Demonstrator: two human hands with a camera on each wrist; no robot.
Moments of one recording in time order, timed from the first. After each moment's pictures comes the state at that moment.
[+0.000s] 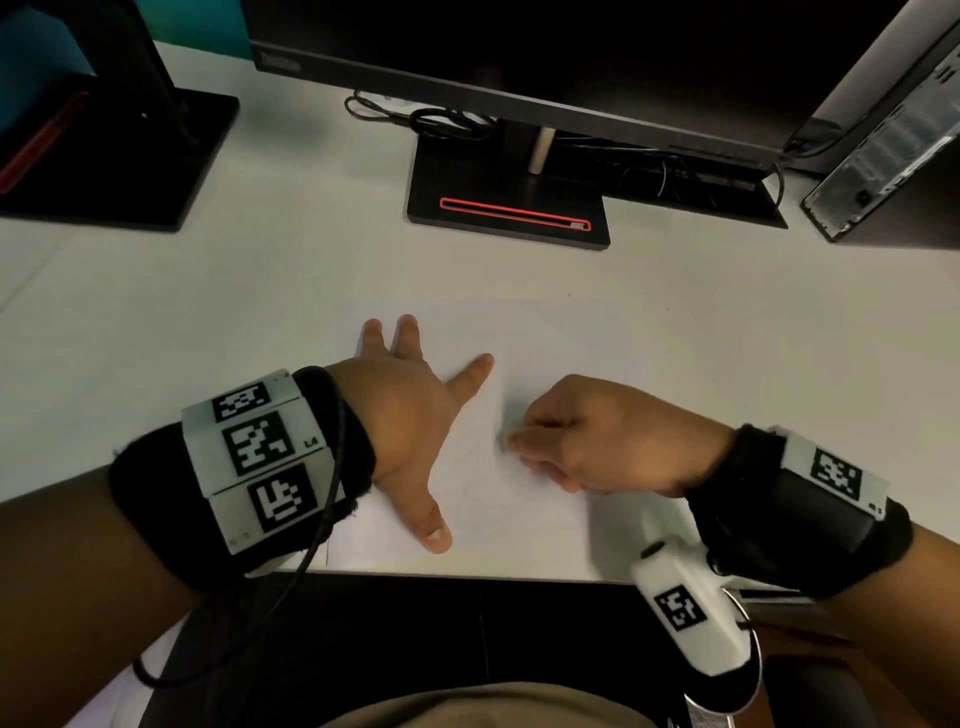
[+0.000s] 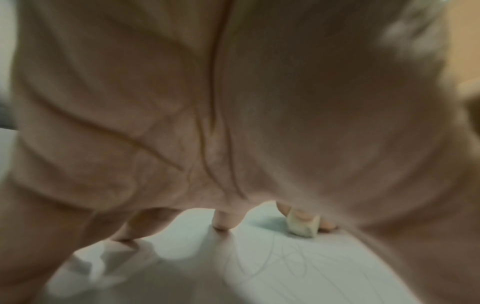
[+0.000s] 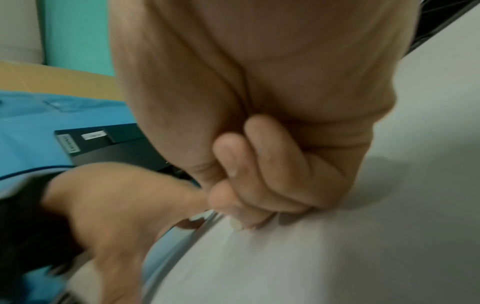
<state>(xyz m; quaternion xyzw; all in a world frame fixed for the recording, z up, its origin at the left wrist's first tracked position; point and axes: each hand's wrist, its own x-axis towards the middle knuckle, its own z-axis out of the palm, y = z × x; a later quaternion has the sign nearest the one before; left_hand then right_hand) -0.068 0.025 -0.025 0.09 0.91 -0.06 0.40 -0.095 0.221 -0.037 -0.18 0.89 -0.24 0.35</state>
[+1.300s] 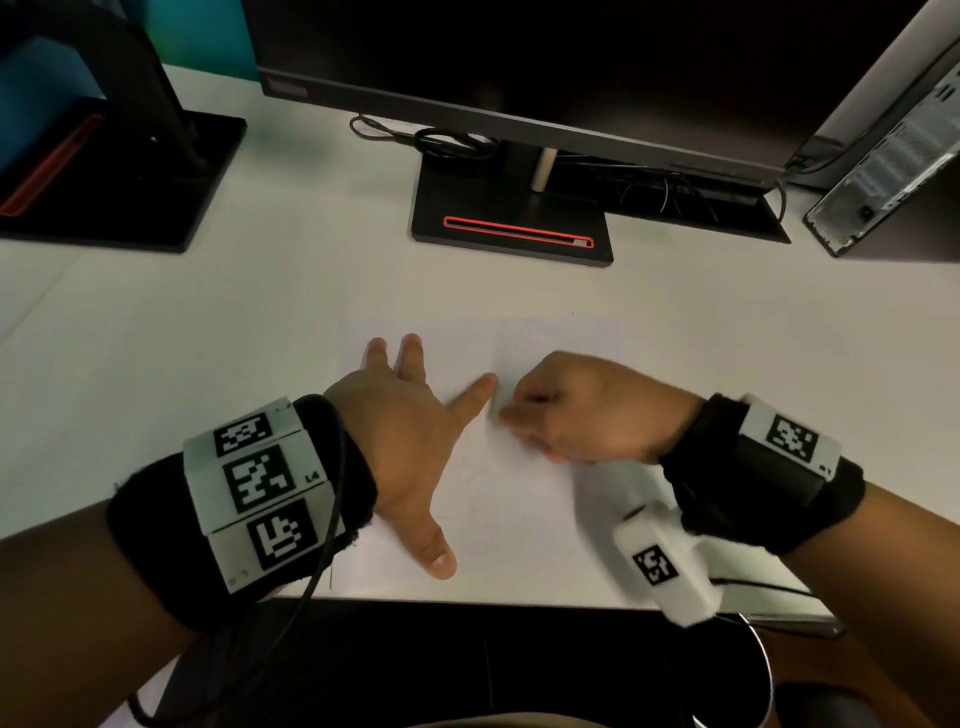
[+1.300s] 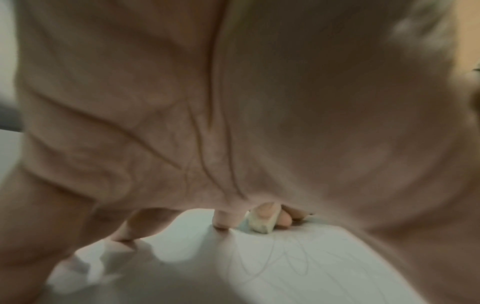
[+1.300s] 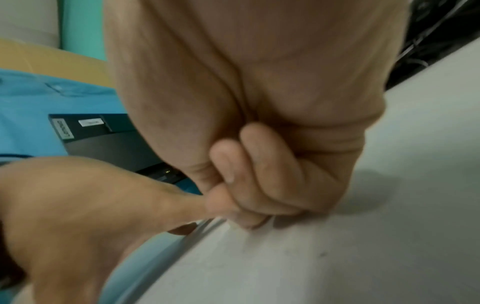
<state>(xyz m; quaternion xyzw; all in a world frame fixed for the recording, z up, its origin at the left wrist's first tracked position) -0.066 0.021 -0.027 0.11 0.92 -0.08 0.37 -0.124 0.202 -0.033 -0.20 0.90 -0.22 0.31</state>
